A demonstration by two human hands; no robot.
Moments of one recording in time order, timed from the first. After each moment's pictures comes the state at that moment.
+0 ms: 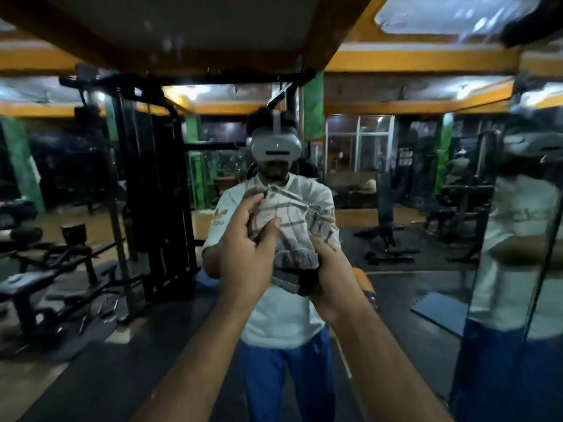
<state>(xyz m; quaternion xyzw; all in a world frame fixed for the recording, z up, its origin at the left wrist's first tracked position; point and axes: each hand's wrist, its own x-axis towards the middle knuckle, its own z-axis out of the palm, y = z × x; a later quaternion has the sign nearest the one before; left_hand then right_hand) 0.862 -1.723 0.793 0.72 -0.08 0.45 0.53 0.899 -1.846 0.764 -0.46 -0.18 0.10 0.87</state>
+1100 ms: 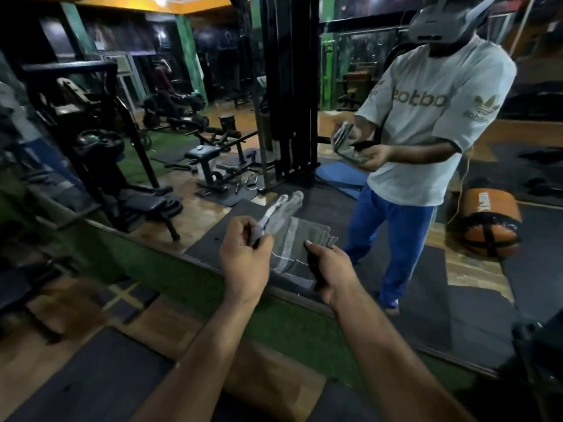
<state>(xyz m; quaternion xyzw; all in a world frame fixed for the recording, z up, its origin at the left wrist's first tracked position) 0.593 -1.671 0.596 0.73 0.23 0.48 0.43 0.682 -1.781 0.595 -0.55 0.00 0.34 0.76</state>
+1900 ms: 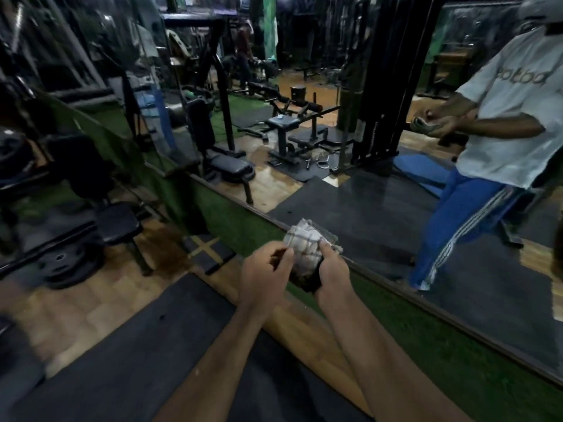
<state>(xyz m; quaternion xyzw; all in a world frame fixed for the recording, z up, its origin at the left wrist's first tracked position) 0.312 -1.384 0.534 0.77 0.36 0.36 0.39 0.415 -1.441 0.545 -0.53 0.10 0.39 0.75</state>
